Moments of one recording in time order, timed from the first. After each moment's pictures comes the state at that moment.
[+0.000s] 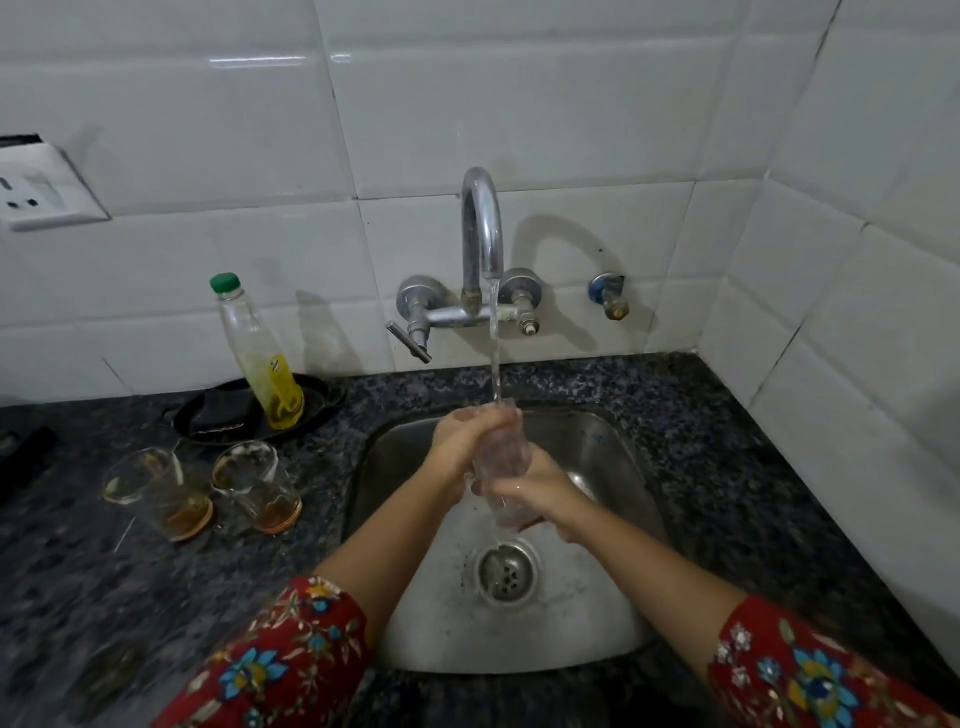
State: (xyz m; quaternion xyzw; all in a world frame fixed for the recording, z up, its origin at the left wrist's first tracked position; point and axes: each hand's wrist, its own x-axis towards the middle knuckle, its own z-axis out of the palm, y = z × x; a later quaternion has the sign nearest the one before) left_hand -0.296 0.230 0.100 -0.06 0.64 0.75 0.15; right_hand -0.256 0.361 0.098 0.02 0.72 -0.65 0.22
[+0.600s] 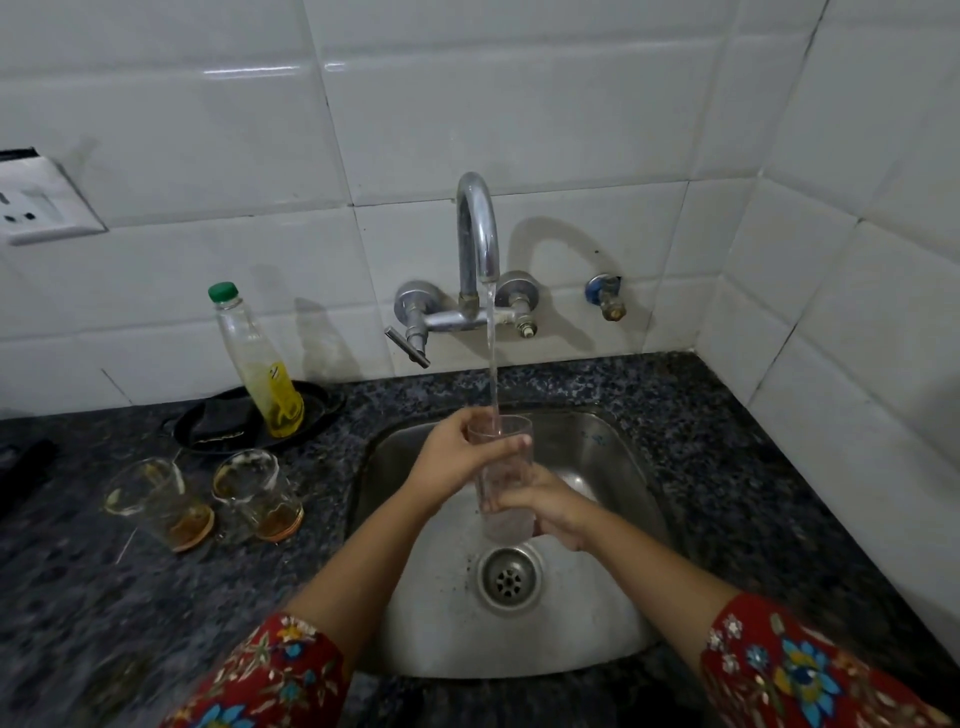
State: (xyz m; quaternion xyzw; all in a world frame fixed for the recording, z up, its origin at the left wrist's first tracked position) left_hand -0.284 0.217 0.107 0.04 0.79 0.60 0.07; right_hand -0.257 0.368 0.086 0.01 0.72 -0.64 0.29
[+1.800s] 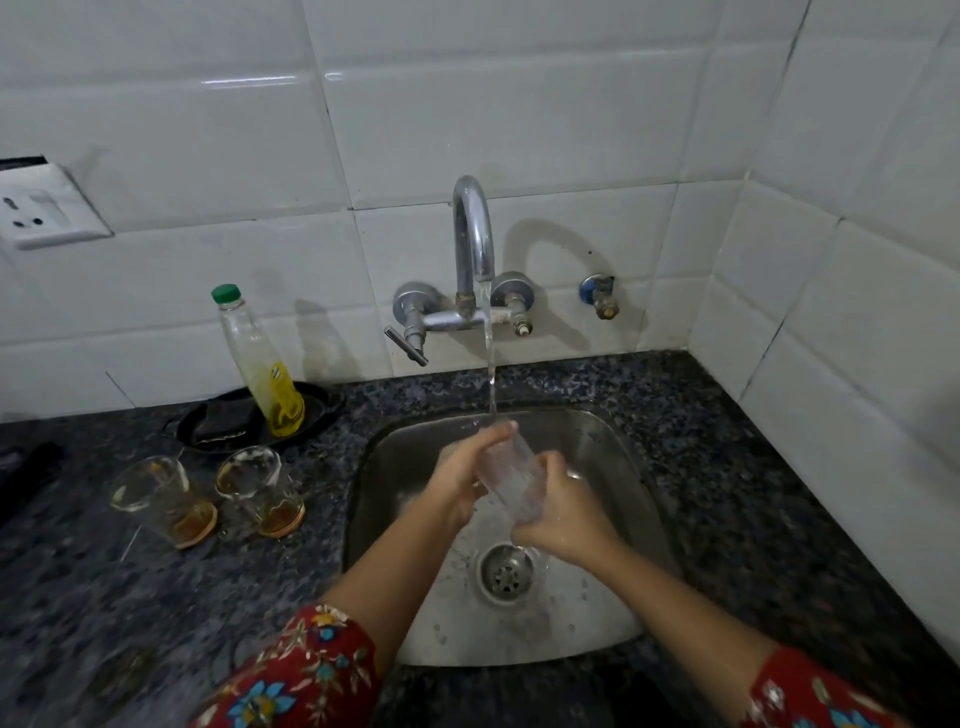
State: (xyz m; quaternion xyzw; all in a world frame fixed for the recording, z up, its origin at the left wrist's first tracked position) left_hand -0.274 0.237 0.090 -0.16 0.59 0.76 0.19; right_hand -0.226 0.384 0.079 -0.03 0.92 -0.38 0.10
